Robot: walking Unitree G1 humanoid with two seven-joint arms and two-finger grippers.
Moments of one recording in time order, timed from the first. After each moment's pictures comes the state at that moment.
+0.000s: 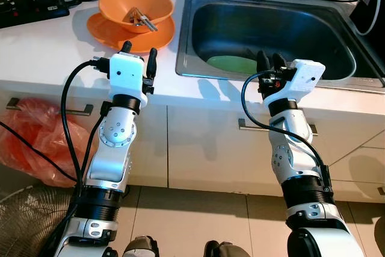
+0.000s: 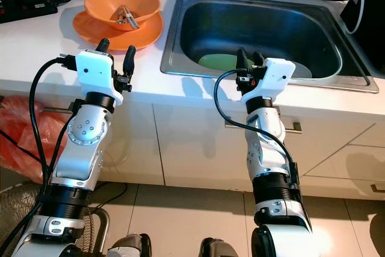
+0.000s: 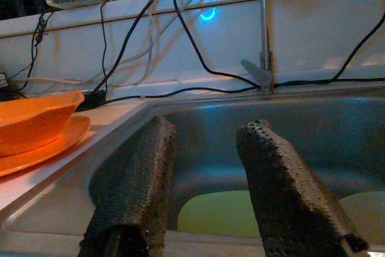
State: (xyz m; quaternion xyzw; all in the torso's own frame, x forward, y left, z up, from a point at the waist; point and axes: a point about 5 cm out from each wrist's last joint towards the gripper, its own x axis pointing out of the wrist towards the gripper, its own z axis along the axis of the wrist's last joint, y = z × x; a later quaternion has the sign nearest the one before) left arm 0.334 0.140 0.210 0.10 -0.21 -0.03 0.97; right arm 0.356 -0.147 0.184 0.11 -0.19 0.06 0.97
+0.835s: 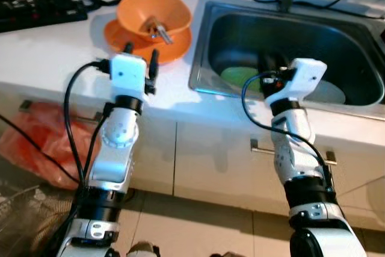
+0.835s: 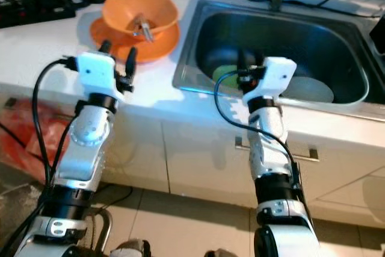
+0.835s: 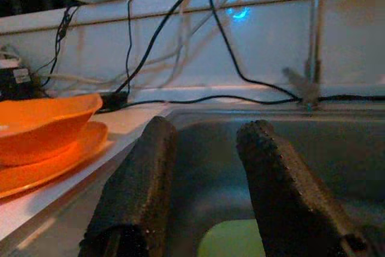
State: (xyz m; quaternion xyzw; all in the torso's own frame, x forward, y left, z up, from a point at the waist) left arm 0.334 0.139 0.209 0.10 -0.21 -0.03 0.97; right arm 0.355 -0.146 0.185 0.08 -0.20 0.07 0.97
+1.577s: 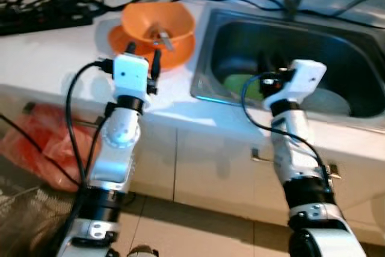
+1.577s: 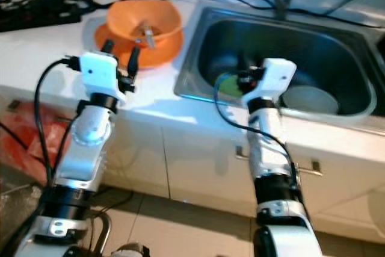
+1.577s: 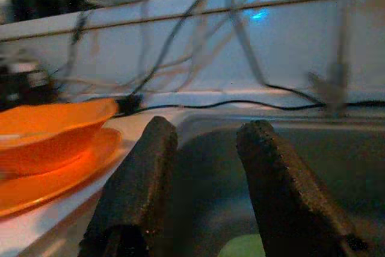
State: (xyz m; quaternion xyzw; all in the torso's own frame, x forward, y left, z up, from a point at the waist) left arm 0.333 0.139 0.210 0.11 -0.21 -0.03 0.97; right arm 0.355 -0.138 0.184 0.09 -0.19 0.07 0.97
